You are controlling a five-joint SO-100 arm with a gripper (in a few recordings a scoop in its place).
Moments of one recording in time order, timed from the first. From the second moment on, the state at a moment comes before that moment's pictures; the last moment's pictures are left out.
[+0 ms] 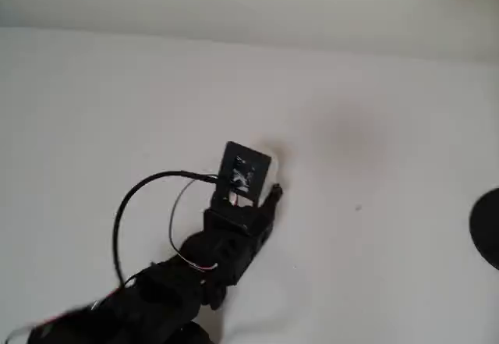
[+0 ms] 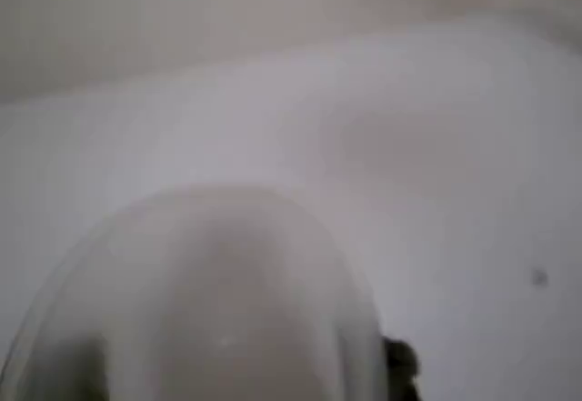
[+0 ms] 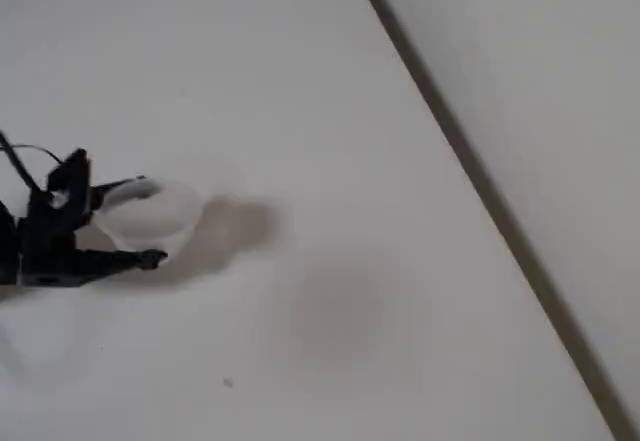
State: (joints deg) arm 4.2 117.6 176.5 -41.7 -79.3
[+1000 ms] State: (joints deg) arm 4.7 47.9 148.7 -97.1 -90.7
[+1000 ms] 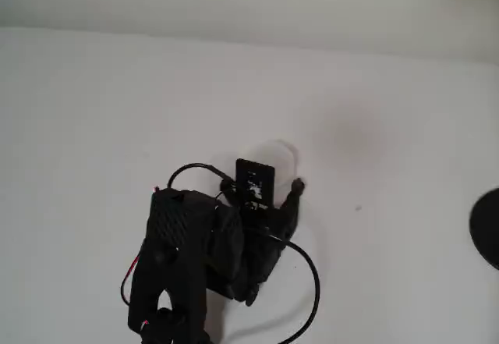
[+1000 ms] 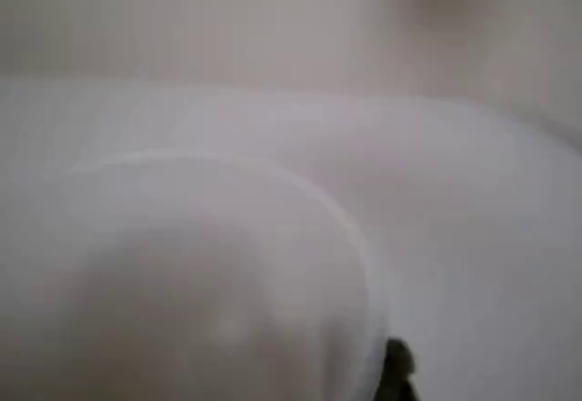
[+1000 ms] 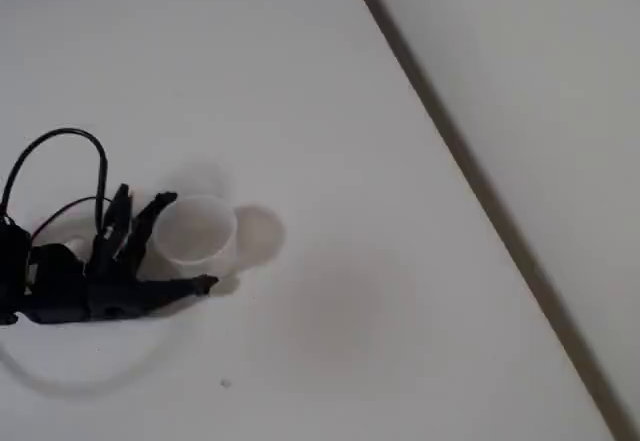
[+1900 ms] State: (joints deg) arm 8.4 147.4 154.2 21.3 -48.8
